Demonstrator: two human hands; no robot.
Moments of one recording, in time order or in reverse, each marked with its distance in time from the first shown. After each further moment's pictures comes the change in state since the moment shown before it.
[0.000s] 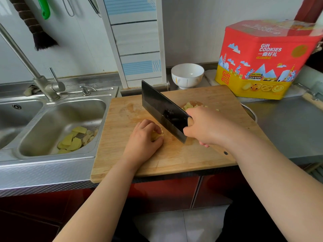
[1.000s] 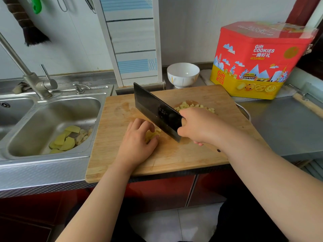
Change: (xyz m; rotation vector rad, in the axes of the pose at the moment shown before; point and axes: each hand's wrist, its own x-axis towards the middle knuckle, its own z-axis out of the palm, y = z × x) left_hand -0.008 0.000 -0.003 0.016 0.079 0.038; right_hand 0.004 -0.006 0.005 -0.031 -0.011 0.001
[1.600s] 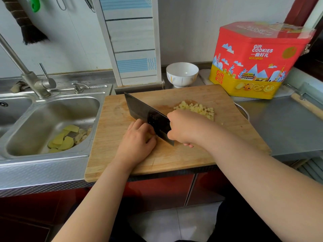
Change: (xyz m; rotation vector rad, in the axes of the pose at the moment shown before) left_hand 0.002 -0.005 0.004 0.041 -0.034 0.002; right_hand 0.007 -0.024 0.008 -0.065 -0.111 -0.004
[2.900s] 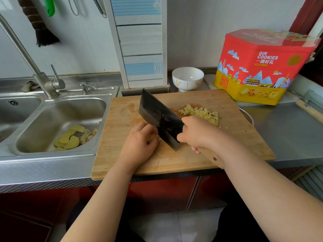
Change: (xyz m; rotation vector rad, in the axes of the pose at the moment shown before) left_hand -0.006 0.000 -0.009 -0.115 0.023 -0.028; right_hand -0.004 0.016 0.011 0.206 0.027 0.082
